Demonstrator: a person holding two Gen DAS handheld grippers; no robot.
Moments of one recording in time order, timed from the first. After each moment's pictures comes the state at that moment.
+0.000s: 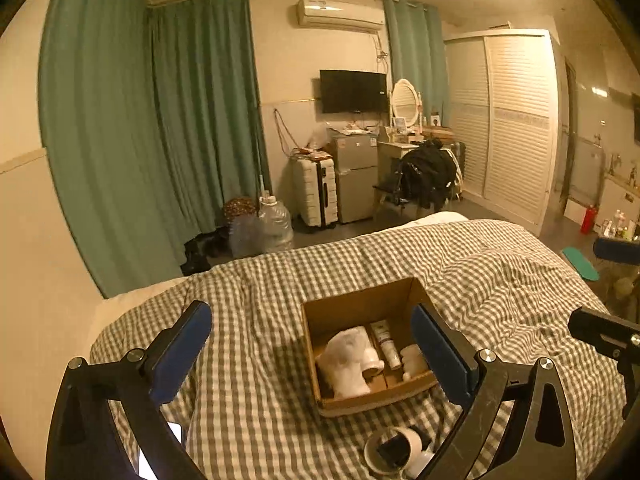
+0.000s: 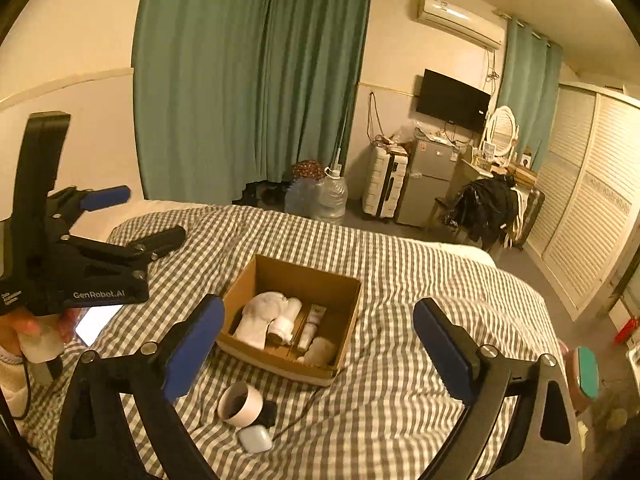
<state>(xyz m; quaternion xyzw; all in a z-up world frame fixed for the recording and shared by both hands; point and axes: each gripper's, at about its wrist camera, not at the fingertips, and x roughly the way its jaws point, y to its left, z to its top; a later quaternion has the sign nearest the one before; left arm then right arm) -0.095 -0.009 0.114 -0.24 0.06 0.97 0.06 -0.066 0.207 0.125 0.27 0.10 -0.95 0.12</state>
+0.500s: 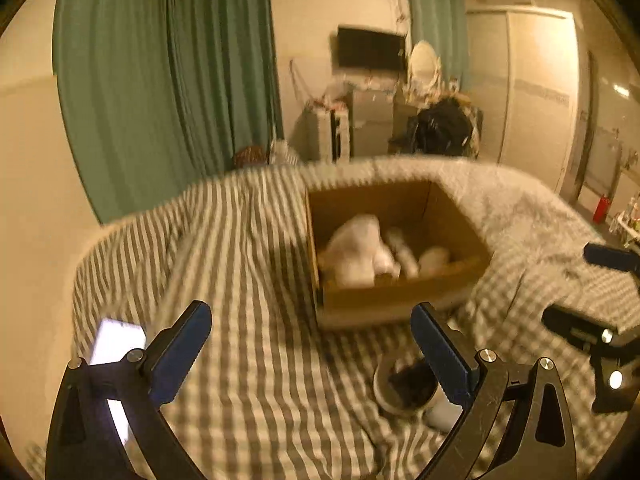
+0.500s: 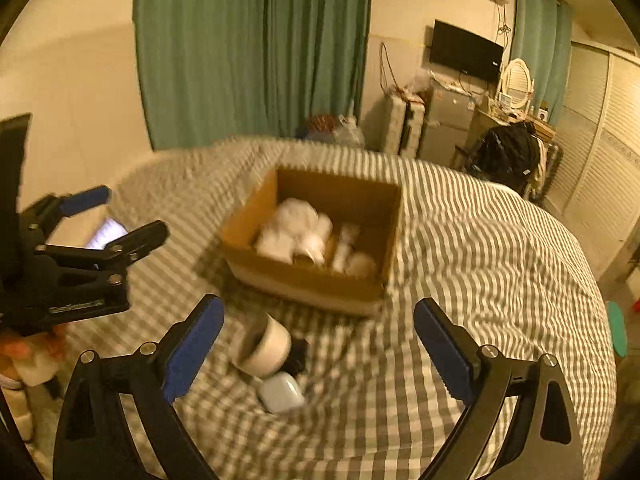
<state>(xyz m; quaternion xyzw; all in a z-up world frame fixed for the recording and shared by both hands) -0.077 -0.017 -0.036 -0.32 0.05 0.94 0.03 -0.070 0.194 -0.018 0.35 0.09 -0.92 0.12</state>
